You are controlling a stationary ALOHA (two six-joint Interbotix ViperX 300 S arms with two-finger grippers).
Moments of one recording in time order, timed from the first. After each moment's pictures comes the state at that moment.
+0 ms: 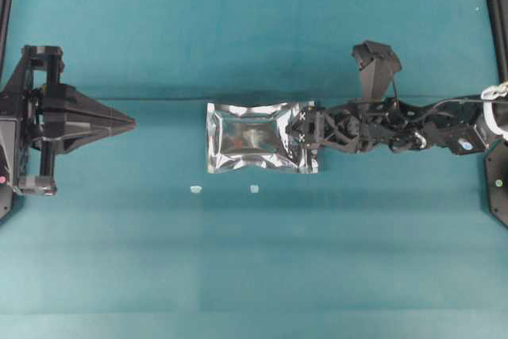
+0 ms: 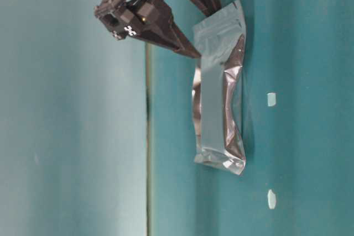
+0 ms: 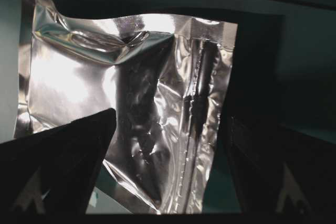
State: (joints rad) left arm 0.03 -0.79 1.00 0.02 -0.07 -0.01; right arm -0.15 0.10 0.88 0.60 -0.27 0.72
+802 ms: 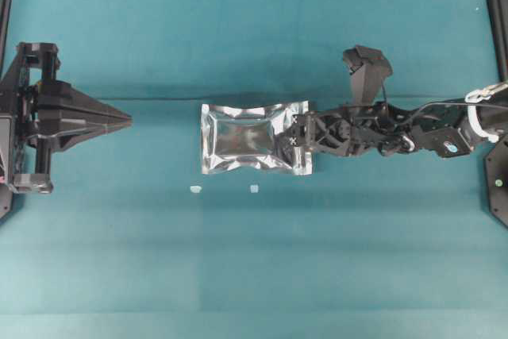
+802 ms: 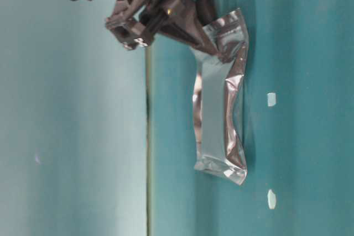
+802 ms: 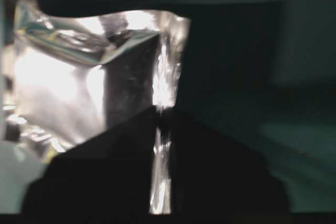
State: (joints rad) left arm 0.04 -0.81 1.00 0.02 -0.07 -0.01; right arm -0.14 0.13 0.85 0.61 -0.26 0.73
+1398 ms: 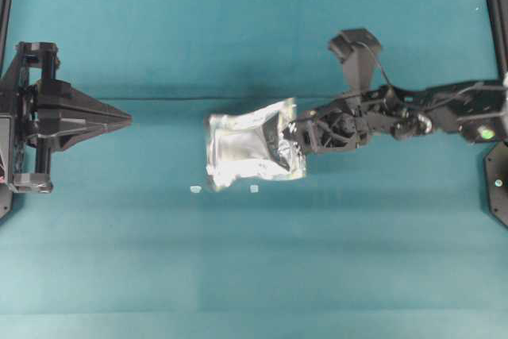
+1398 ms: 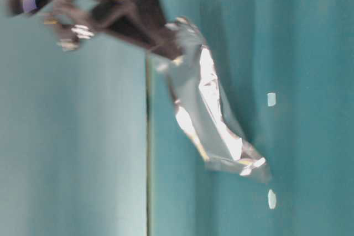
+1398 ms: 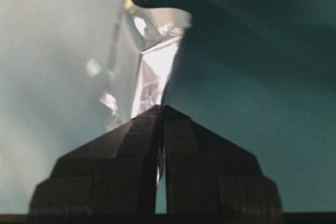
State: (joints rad) left arm 0.04 -0.81 1.00 0.02 -0.07 -0.01; right arm -0.17 -0.08 0.72 0.52 0.12 0.39
